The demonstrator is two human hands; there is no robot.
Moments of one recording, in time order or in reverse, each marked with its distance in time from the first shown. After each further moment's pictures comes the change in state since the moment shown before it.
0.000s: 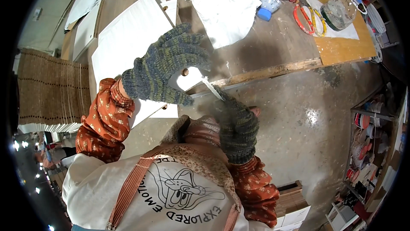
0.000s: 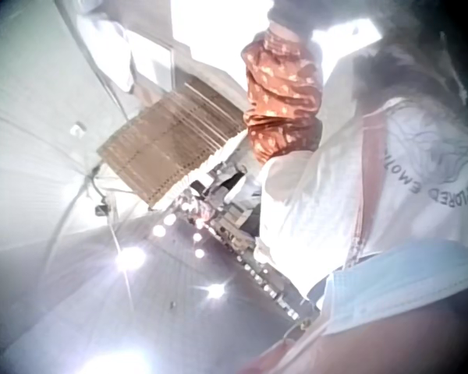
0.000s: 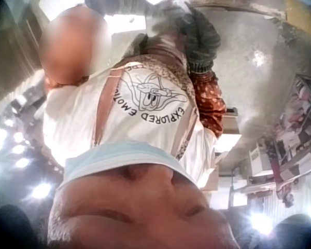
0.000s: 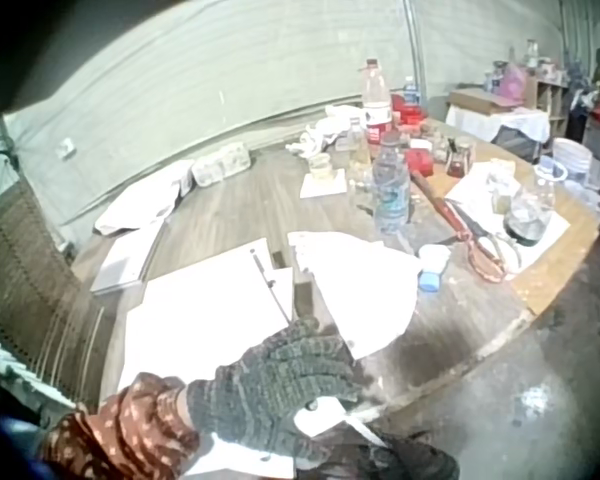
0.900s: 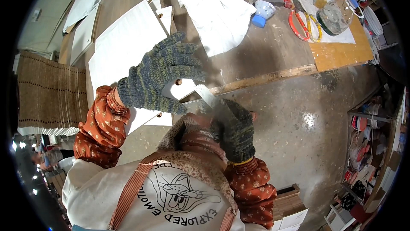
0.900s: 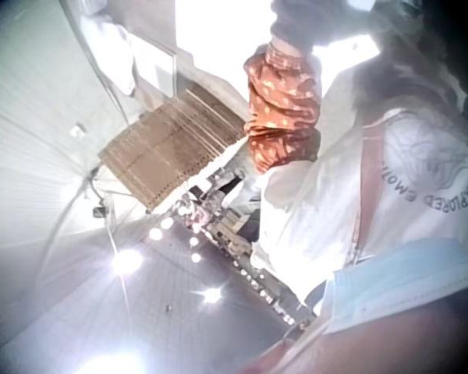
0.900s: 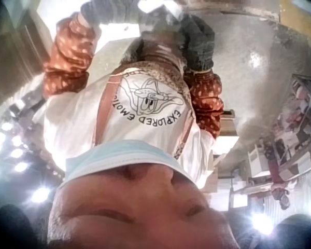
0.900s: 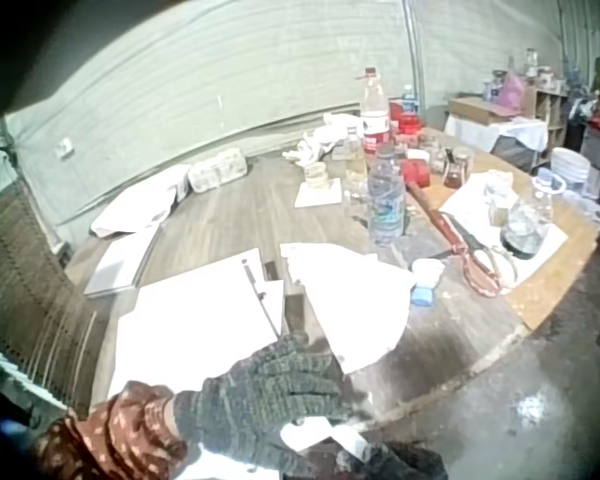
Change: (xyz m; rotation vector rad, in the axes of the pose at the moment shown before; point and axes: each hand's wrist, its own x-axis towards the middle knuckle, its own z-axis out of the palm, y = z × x) left_hand 0.006 0.003 -0.004 -0.045 0.018 0.028; right_hand 0.016 0.022 -0.009 -0.252 -0.181 -0.271
